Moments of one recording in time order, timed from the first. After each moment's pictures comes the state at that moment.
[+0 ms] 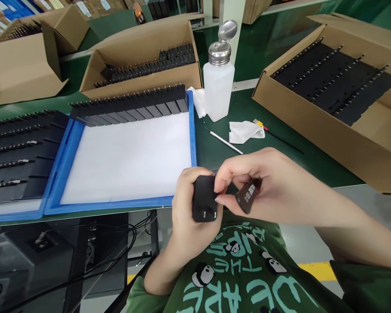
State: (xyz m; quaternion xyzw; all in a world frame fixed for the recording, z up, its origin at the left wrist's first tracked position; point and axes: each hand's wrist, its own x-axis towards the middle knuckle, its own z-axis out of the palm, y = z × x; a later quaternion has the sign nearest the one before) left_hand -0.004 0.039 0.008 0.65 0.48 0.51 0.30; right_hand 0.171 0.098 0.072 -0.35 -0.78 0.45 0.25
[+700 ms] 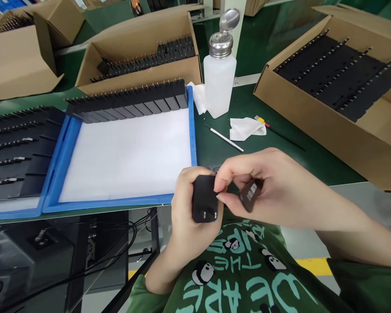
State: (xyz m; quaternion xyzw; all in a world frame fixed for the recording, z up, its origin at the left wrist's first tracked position) left_hand -0.005 0.035 0.008 0.64 0.49 0.50 0.30; right_hand 0.169 0.094 0.073 -0.37 -0.78 0.46 0.22
